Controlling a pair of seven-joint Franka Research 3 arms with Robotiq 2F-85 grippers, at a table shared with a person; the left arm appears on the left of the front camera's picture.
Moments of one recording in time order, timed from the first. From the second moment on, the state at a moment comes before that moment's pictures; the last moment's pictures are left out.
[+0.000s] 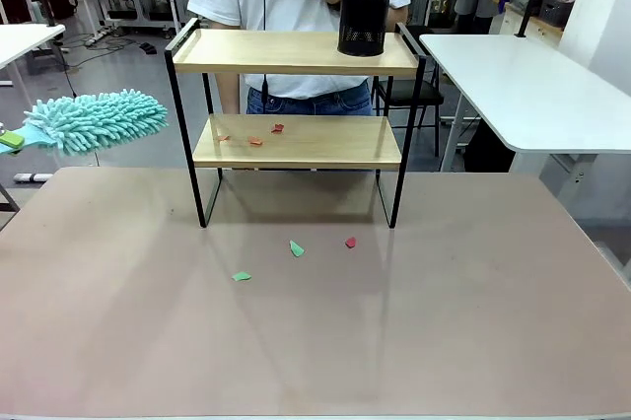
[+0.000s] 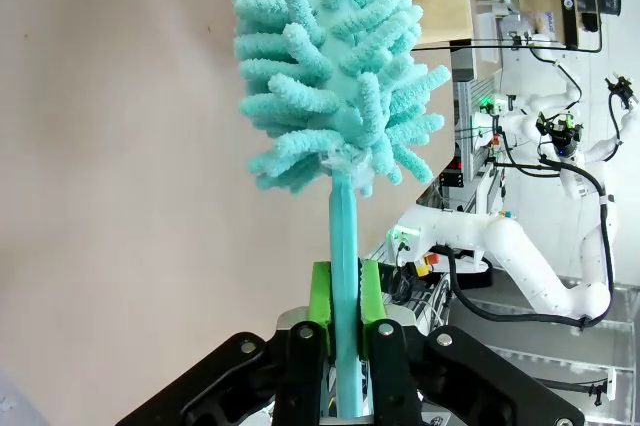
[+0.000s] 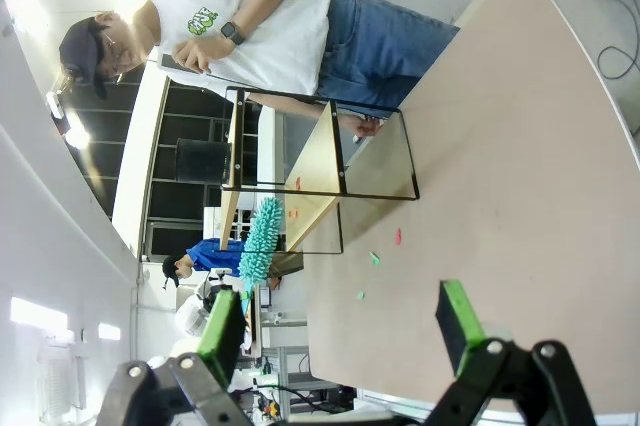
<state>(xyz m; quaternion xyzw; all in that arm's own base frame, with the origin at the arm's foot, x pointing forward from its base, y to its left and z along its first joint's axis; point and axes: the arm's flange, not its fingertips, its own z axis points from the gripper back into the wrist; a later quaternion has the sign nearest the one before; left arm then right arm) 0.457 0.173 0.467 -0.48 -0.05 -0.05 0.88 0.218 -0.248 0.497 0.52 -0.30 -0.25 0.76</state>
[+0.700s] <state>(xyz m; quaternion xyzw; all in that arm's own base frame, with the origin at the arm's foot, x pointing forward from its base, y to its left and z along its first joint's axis) 0.310 0.125 0.584 -0.43 -0.22 -0.17 0.86 0.218 -0.249 0.497 0.52 -0.30 -0.25 0.76</state>
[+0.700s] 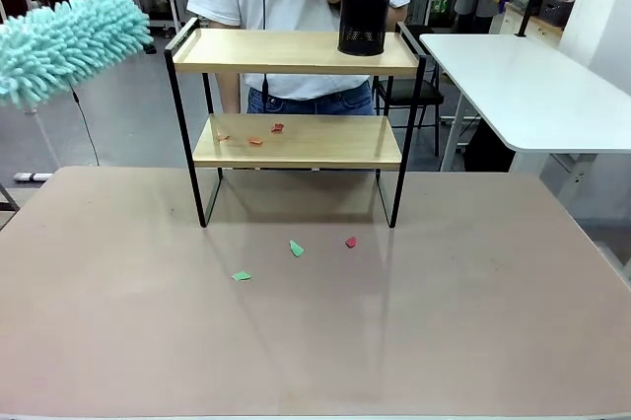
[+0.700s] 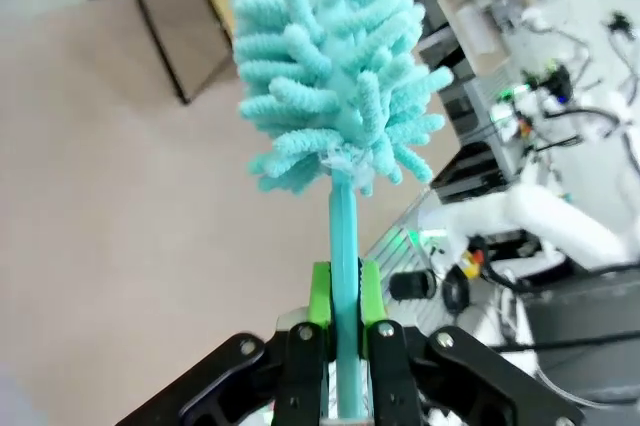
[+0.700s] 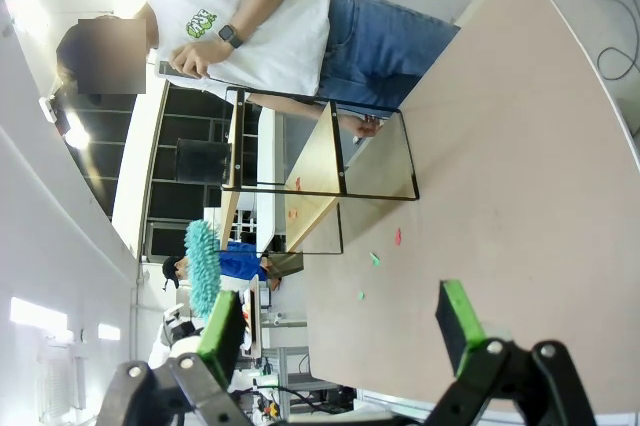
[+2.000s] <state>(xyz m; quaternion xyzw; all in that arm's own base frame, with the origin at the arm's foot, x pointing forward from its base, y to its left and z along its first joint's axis) 0.299 -0.047 0.513 -0.32 -0.07 -0.39 0.86 0.218 -0.248 0.497 0.52 -0.30 -0.25 0.76</state>
